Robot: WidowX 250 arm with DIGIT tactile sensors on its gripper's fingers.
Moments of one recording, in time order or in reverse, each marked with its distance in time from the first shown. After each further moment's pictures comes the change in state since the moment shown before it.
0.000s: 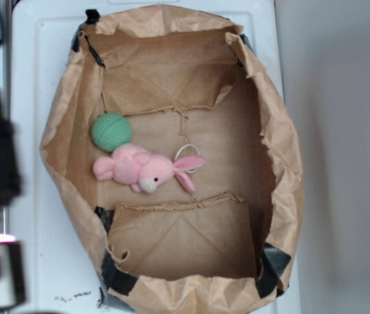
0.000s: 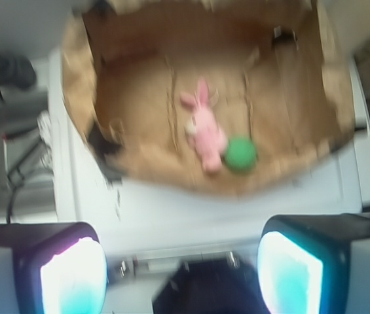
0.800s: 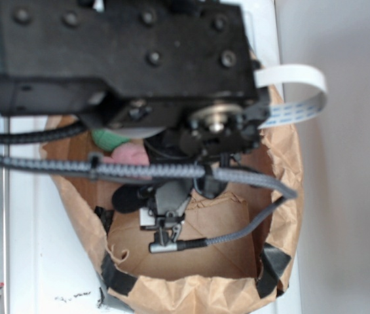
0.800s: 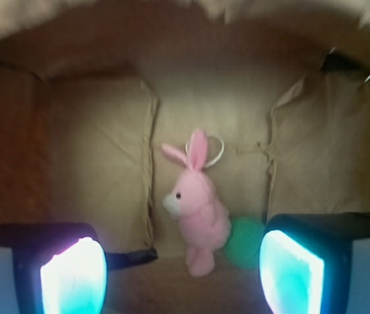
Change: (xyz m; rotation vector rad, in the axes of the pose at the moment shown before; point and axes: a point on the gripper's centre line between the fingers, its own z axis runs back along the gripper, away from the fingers) arm 0.040 0.031 -0.118 -0.001 0.189 -0.104
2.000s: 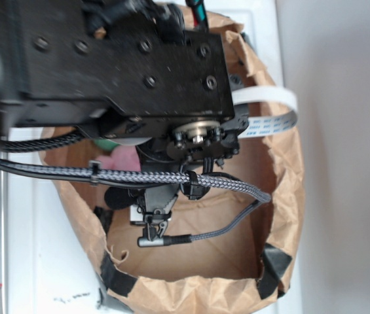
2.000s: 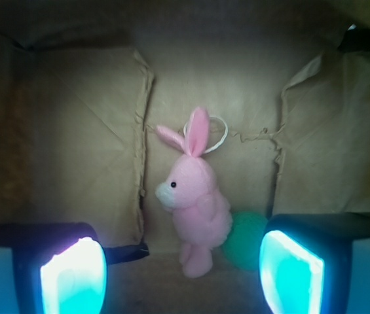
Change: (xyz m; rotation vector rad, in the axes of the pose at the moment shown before) arm -0.006 0.004 -0.031 0.010 0.023 -0.037
